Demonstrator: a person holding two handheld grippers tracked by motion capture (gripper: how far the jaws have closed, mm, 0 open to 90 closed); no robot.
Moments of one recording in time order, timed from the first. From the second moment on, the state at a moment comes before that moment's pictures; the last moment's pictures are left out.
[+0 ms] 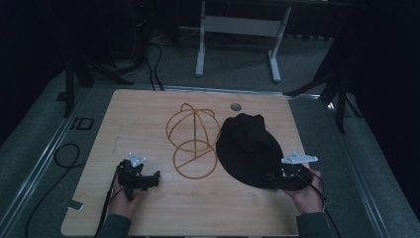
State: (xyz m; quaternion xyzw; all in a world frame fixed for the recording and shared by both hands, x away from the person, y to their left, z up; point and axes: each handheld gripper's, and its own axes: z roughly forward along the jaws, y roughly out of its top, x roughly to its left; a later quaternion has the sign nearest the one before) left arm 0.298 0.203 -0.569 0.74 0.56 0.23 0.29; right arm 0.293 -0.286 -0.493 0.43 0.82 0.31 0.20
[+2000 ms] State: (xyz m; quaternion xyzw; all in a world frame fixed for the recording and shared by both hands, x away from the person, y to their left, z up) left arm 0.298 0.203 -0.569 0.75 0.55 0.23 0.29; right arm 0.366 -0.260 -0.477 0.43 0.85 0.26 0.18
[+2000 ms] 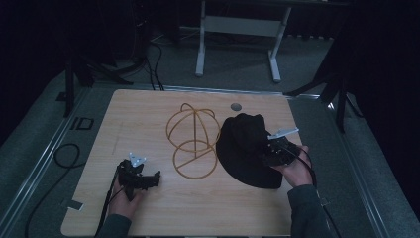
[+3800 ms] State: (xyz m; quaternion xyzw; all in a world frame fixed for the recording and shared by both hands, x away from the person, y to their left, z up) left arm 0.298 0.202 -0.569 0.75 0.55 0.23 0.30; right arm 0.406 -0.236 -0.467 0.42 0.89 0.15 0.11
